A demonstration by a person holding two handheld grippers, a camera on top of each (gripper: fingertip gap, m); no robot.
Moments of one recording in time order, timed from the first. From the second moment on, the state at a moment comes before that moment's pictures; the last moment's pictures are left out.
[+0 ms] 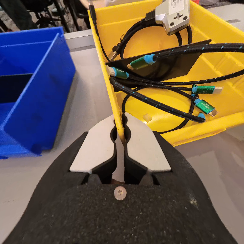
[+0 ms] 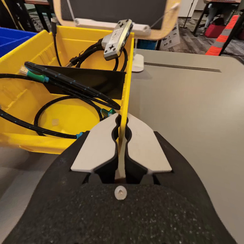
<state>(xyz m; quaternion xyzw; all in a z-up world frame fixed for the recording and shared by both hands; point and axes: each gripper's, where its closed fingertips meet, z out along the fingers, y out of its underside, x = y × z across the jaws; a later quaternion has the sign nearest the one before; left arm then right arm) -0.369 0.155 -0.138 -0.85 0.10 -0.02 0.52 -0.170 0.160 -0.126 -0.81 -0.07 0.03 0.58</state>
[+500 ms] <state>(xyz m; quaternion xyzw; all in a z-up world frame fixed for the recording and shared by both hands) -0.559 0.117 -0.128 -0.84 -0.02 -0.07 0.53 -0.216 0.109 -0.098 -0.77 -0.26 0.11 0.57</state>
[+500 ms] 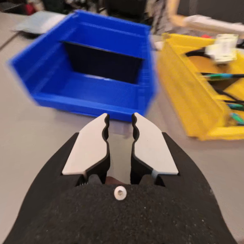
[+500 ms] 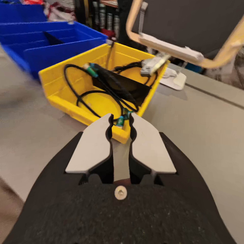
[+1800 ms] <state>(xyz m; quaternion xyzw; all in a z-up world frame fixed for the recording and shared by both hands) -0.565 0.014 -0.009 -0.77 -0.03 0.08 0.63 -0.393 0.077 -0.007 -0.73 -0.26 0.11 0.63</state>
